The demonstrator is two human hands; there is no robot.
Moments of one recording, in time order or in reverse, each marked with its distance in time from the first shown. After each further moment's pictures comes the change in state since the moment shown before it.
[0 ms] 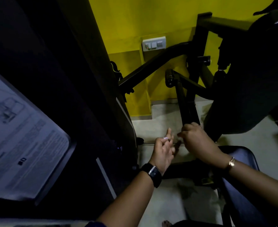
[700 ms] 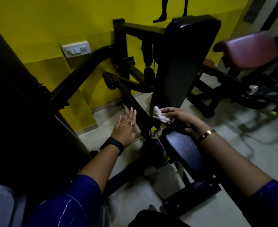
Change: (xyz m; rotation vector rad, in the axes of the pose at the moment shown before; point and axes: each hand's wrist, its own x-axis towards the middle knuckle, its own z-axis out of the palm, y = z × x) left_hand 0.094 0.039 -0.051 1.946 -0.328 0.582; right_hand -0.027 0.010 -0.053 1.713 0.275 1.022
